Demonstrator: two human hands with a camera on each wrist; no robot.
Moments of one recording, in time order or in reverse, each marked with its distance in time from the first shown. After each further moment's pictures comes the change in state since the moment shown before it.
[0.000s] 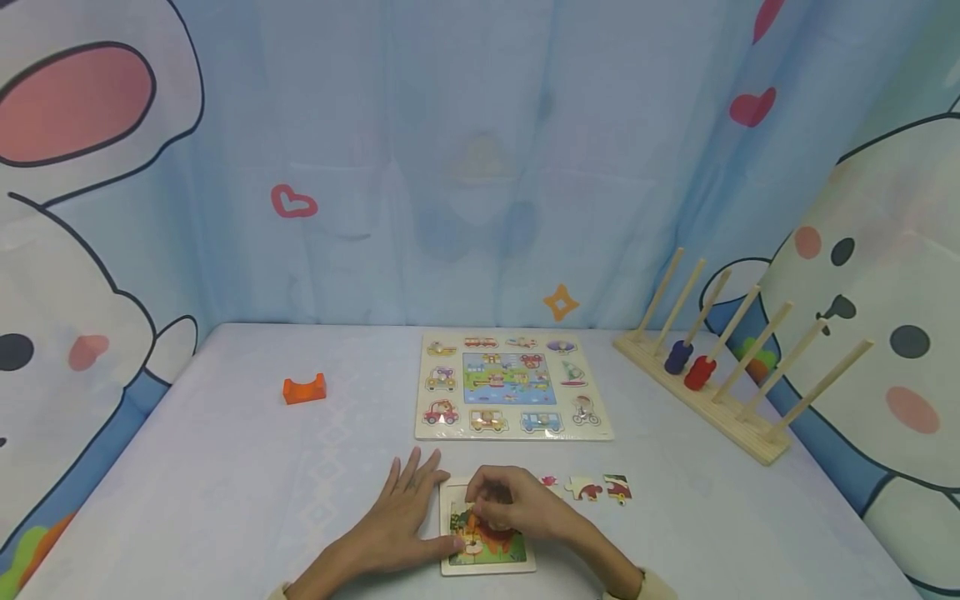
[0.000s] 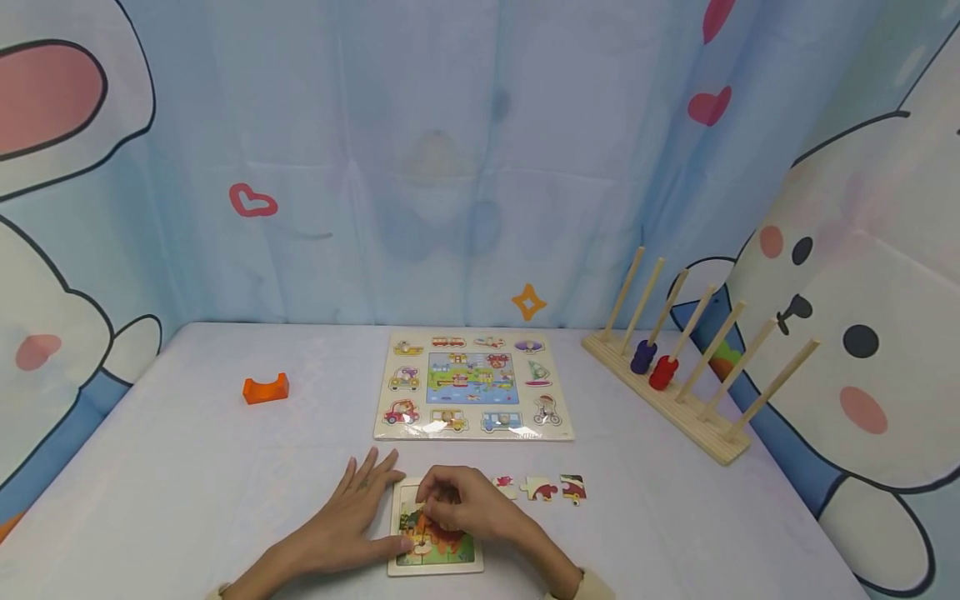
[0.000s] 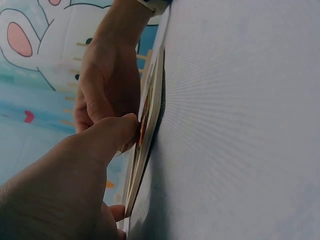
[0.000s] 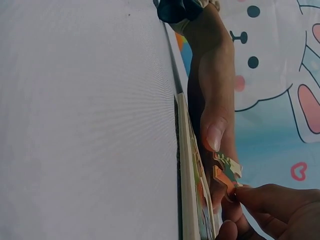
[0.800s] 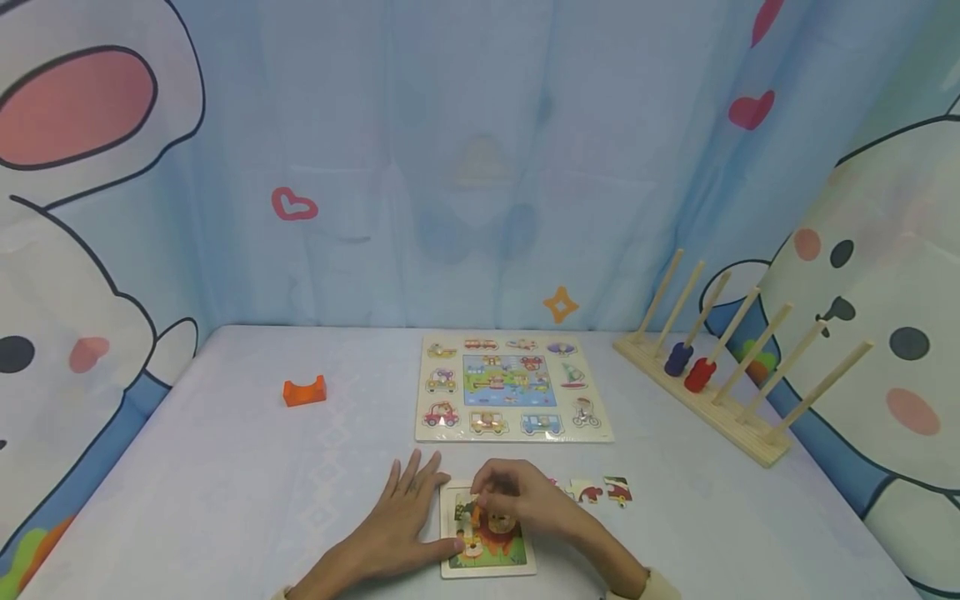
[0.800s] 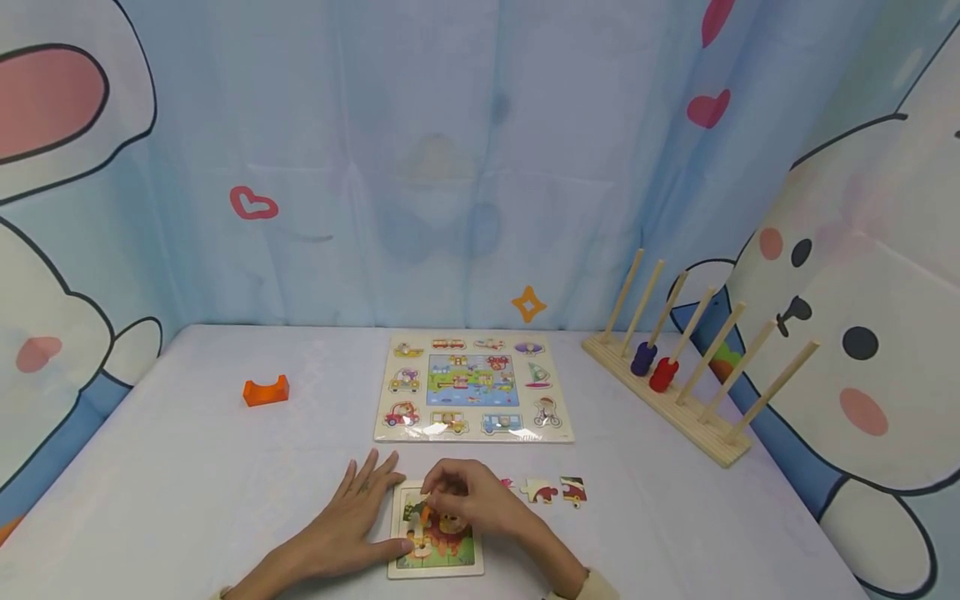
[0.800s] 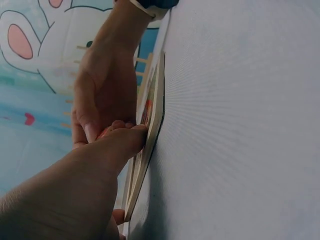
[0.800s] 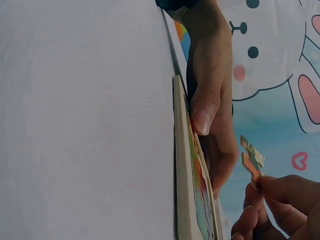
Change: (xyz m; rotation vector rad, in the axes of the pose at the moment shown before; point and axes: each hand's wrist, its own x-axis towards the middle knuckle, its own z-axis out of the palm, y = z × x) left_hand 0.001 0.001 0.001 0.032 -0.005 -0.010; right_hand -0.001 0.000 -0.009 0.001 0.061 0.004
